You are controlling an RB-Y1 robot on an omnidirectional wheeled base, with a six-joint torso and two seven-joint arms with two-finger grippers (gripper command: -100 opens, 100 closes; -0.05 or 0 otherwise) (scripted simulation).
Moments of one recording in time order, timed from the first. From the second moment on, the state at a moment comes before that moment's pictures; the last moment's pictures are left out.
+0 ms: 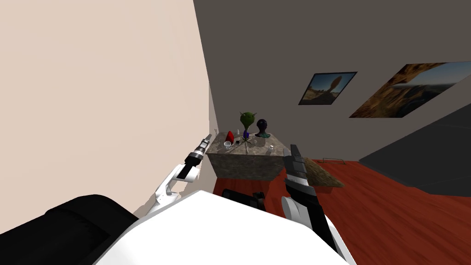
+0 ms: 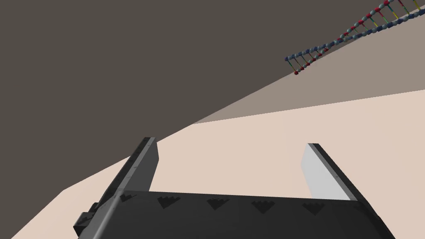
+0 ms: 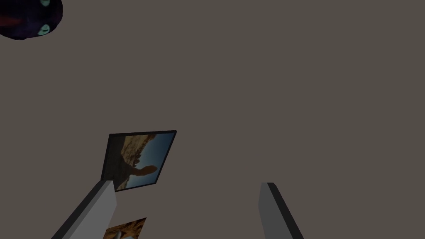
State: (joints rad) left arm 0.41 0.33 0.13 -2.25 -0.27 0.03 -0.02; right arm 0.50 -0.03 0.04 -2.22 0.03 -0.40 0.14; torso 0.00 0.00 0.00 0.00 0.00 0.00
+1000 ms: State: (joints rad) left arm 0.37 0.35 0.23 -2.21 -0.22 0.30 0.02; right arm 0.50 -0.03 0.04 -2.22 0.03 -0.40 0.14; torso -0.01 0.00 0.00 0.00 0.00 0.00
